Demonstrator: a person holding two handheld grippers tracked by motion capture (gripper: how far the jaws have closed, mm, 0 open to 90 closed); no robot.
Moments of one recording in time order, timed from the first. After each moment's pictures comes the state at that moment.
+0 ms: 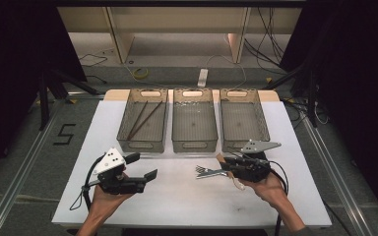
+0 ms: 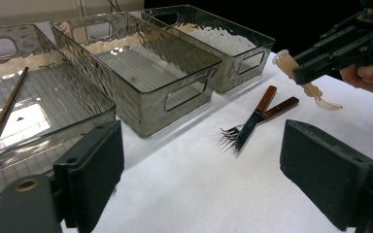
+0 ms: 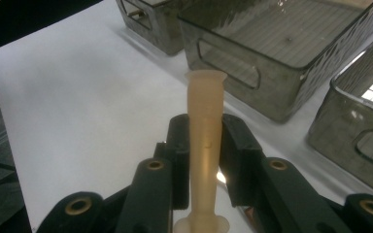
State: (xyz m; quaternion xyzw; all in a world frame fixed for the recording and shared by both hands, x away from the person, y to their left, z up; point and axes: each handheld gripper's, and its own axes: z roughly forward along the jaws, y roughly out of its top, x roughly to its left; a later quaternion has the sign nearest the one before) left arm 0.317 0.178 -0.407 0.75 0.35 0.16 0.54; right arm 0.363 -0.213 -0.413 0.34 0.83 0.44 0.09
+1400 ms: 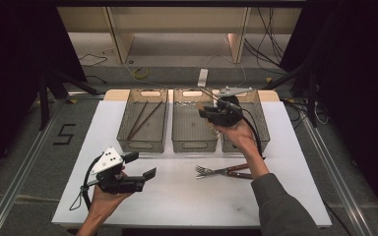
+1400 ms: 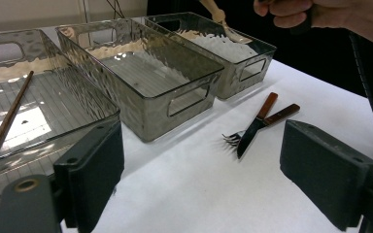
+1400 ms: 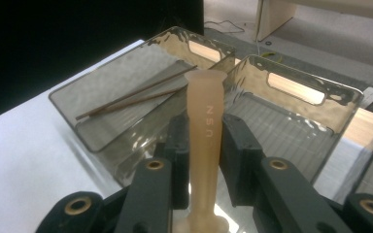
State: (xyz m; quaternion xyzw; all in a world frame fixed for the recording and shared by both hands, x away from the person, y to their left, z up) left arm 0.318 0.181 -0.406 0.74 0.36 0.17 0.55; right arm 0.482 -0.146 -0.351 0.36 0.79 0.47 0.15
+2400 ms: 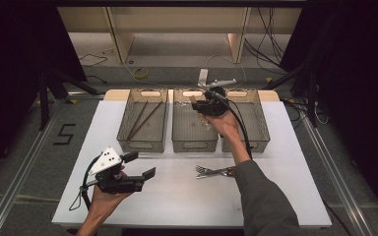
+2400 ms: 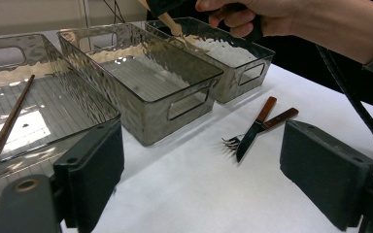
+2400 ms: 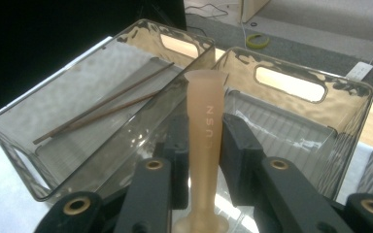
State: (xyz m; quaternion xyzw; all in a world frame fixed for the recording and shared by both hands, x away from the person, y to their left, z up) left arm 0.317 0.182 -0.405 0.73 0.36 0.17 0.55; right arm 0.532 -0.118 -0.370 0.41 0.78 0.44 0.14
